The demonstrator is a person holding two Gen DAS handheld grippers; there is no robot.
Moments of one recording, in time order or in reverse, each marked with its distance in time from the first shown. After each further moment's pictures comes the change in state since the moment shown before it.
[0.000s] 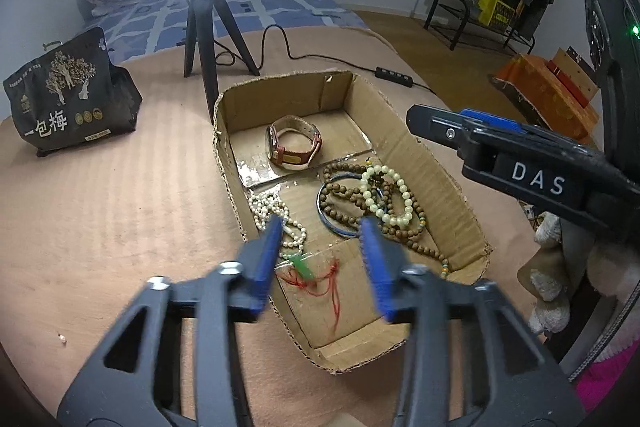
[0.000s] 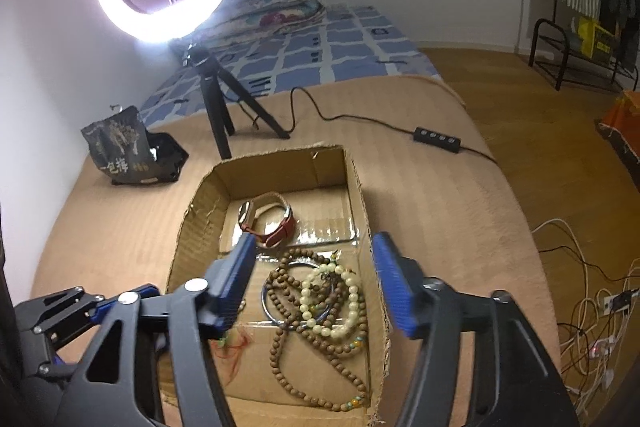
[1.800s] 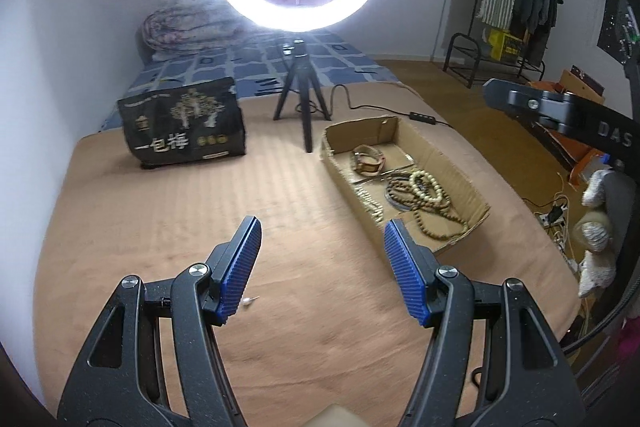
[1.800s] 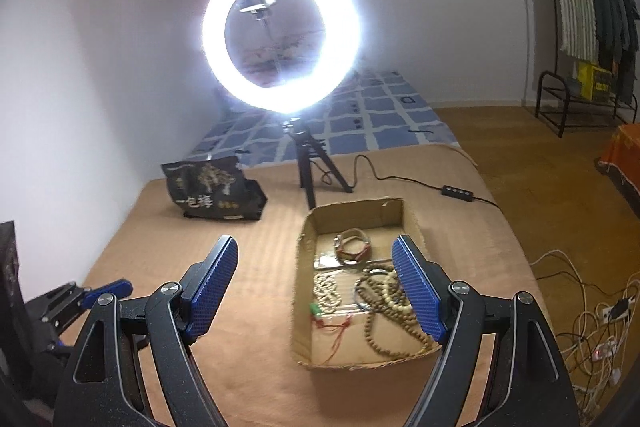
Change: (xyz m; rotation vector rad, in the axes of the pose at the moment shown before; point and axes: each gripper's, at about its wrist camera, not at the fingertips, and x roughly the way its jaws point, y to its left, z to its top) left arm -0.160 0.068 -0.064 0.030 -0.187 0.118; right arm -0.130 0.095 -0.020 -0.056 -0.211 0.068
